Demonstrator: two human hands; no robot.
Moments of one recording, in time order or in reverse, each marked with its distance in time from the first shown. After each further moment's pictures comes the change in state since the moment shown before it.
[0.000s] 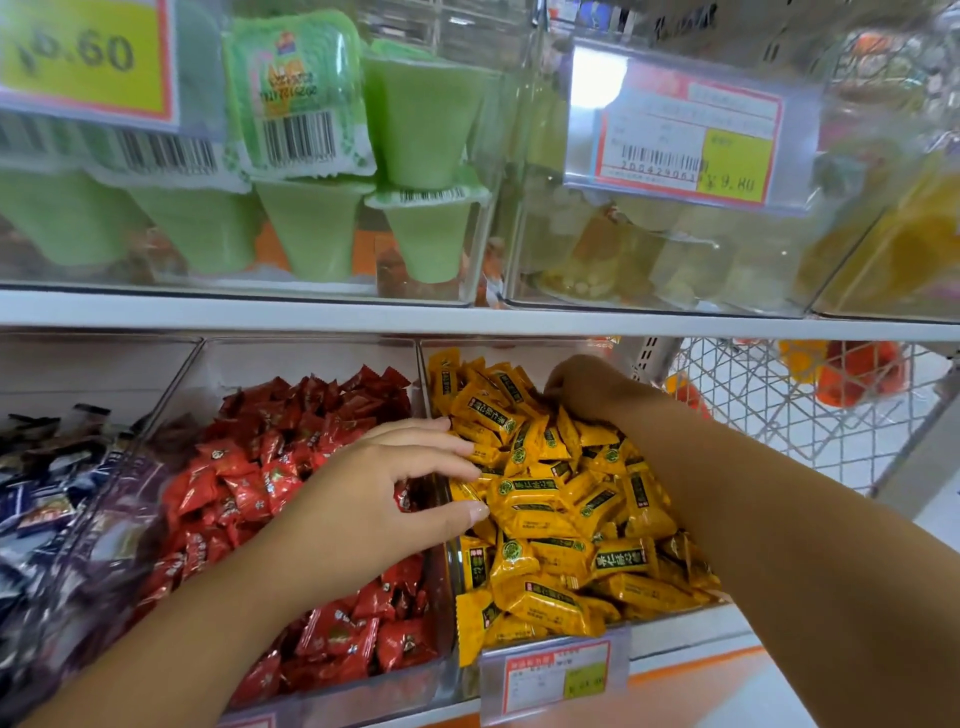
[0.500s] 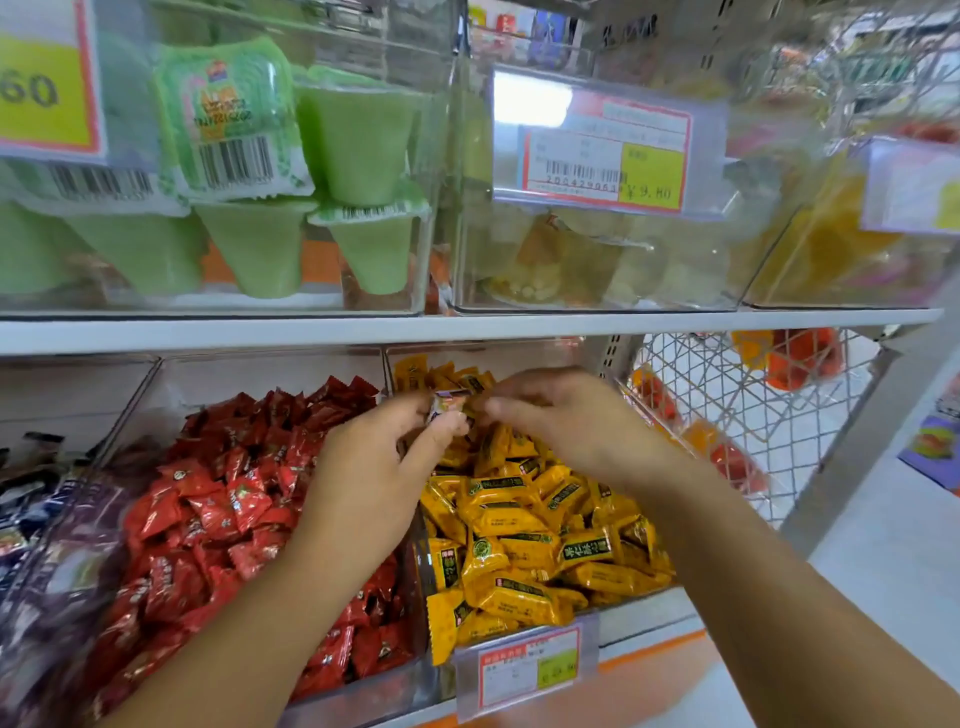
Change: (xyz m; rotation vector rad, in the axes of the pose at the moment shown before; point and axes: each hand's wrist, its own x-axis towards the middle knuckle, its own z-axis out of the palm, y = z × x) left_hand 0.025 0.028 0.020 -0.093 0.329 -0.082; right_hand -0.145 -0.055 -0.051 0.734 0.139 -0.150
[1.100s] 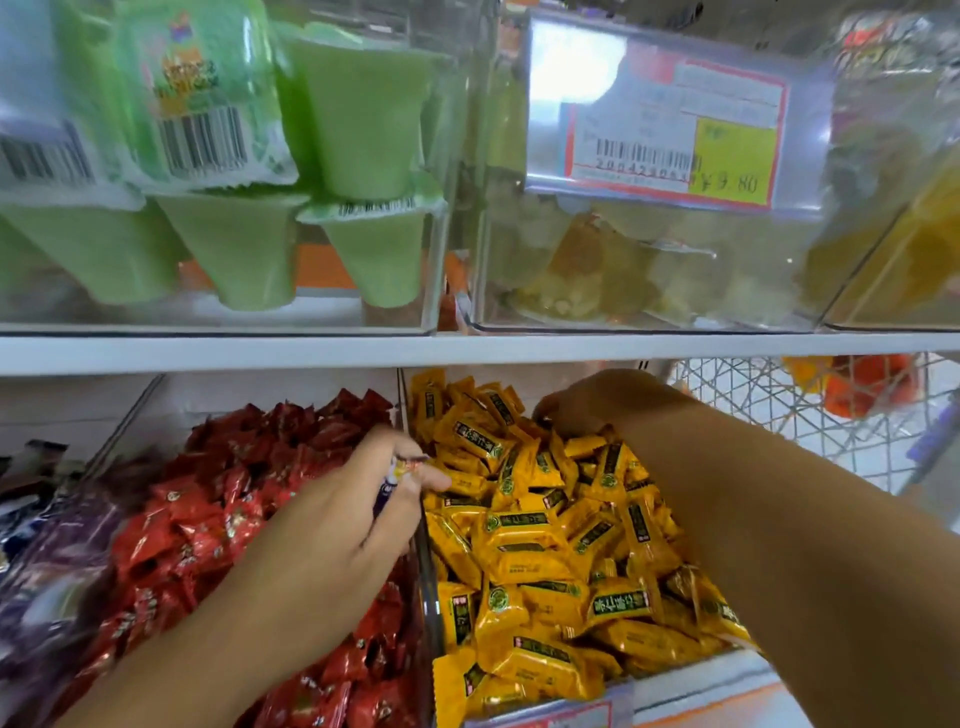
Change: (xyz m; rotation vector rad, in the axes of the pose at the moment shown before) left_hand -0.013 -0.017 -0.021 0.158 -0.171 0.019; right_hand 0.147 0.104 0.004 -0.867 -0.565 0.336
